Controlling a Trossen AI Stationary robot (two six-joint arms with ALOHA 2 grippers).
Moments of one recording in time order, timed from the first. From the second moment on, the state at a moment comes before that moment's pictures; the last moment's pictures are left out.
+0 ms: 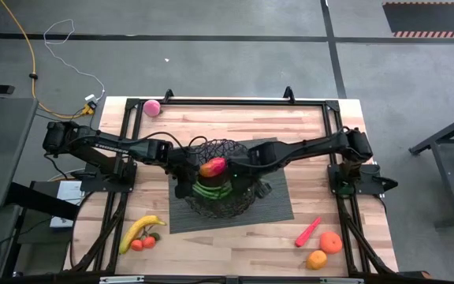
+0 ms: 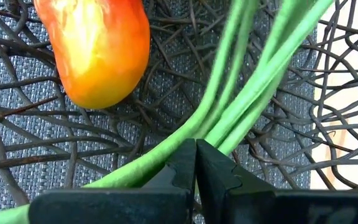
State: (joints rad) left arm 0.10 1.35 0.77 -0.52 0.17 -0.32; right arm 0.14 1.88 1.70 -1.08 0.11 -0.62
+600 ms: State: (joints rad) left arm 0.10 1.35 0.77 -0.52 0.19 -0.31; right arm 0.15 1.88 1.70 -0.99 0.25 -1.25
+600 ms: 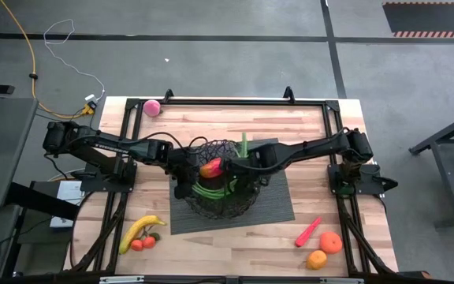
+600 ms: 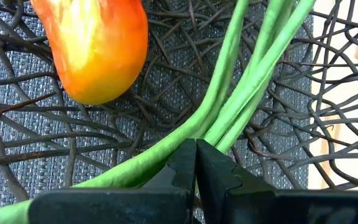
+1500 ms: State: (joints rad) left arm 0.10 1.35 0.77 -0.52 0.20 -0.31; right arm 0.16 1.97 1.64 -1.03 -0.02 -1.26
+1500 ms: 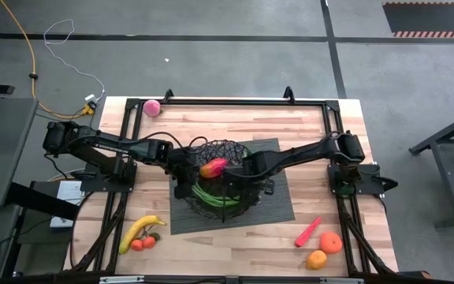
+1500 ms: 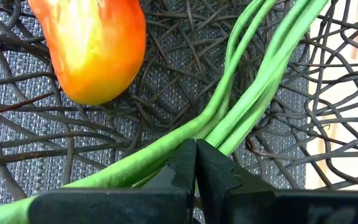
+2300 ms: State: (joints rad) left arm 0.10 1.35 0.77 -0.51 0.19 -0.31; right arm 0.15 2.01 1.64 -0.99 -0.01 -1.11
